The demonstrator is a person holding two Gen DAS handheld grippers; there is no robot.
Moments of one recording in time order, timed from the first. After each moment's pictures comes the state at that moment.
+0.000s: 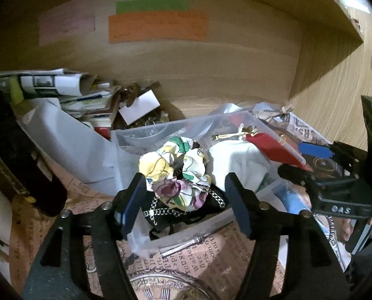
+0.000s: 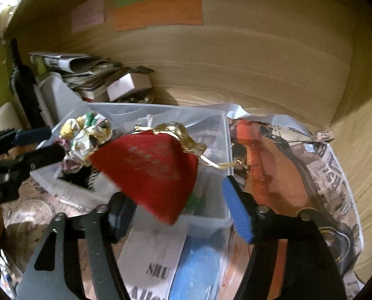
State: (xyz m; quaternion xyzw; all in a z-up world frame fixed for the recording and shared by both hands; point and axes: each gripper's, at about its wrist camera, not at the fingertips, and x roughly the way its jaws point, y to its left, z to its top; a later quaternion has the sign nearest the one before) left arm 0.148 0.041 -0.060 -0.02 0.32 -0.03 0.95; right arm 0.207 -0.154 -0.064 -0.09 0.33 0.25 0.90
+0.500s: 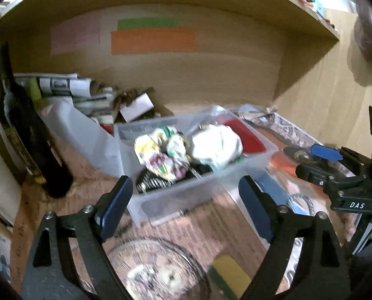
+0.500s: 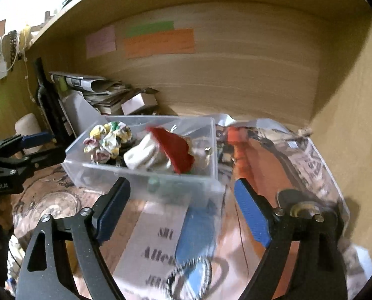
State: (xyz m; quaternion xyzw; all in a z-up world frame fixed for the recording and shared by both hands) left arm 0.086 0.021 -0.055 -0.02 0.30 -0.04 0.95; right arm 0.145 -0.200 -0.055 -0.05 0.29 0.25 0.92
